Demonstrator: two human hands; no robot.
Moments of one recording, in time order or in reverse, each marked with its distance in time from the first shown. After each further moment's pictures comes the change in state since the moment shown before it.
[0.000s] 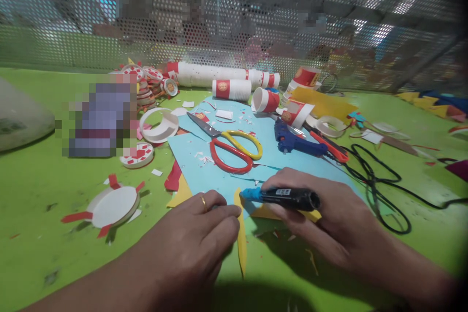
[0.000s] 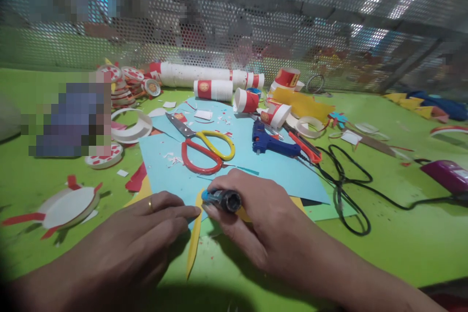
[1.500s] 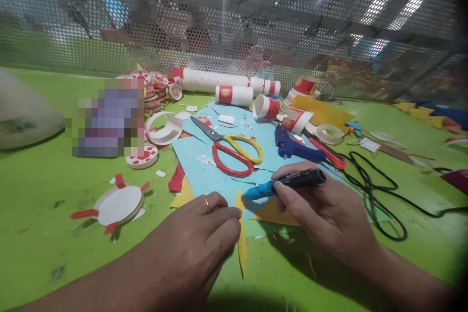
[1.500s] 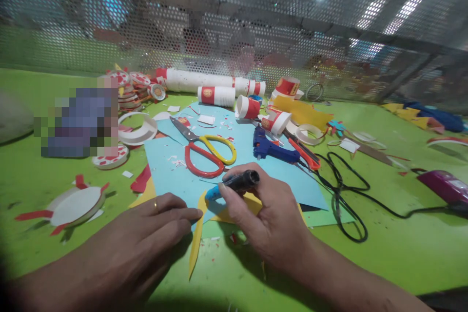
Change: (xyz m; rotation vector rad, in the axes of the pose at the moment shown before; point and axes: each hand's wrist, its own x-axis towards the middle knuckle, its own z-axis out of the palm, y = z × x) left_hand -0.004 0.000 0.000 0.023 -0.064 -0.015; right_hand 0.002 0.006 0.015 -0.008 0.357 0.095
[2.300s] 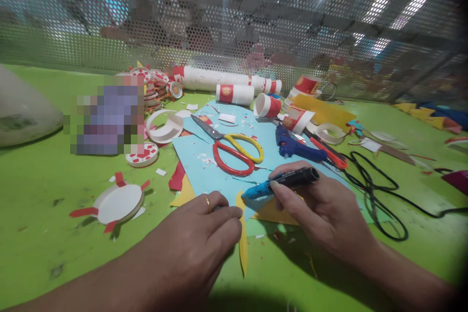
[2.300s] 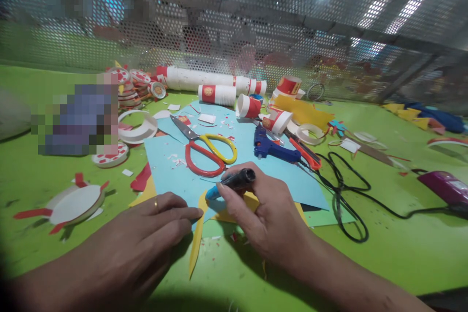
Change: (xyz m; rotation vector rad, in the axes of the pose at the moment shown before) left_hand -0.002 0.001 0.001 0.017 0.016 0.001; right_hand 0.003 0.001 0.001 -0.034 -0.074 -0.025
